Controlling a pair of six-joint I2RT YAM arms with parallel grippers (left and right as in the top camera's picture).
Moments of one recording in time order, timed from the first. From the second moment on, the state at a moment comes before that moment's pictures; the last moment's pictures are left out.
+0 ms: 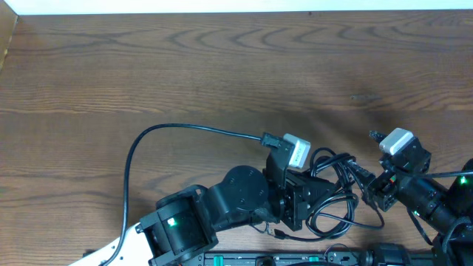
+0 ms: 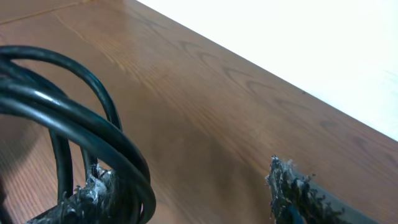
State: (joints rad) left arm -1.14 1.04 1.09 -0.35 0.20 -0.88; right arm -0.05 0.63 1.05 -0.90 -0.66 -0.39
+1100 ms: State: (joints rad) left arm -1.24 0.98 1.09 -0.38 0.21 -0.69; right arm -0.05 0.63 1.05 -0.91 0.15 -0.10
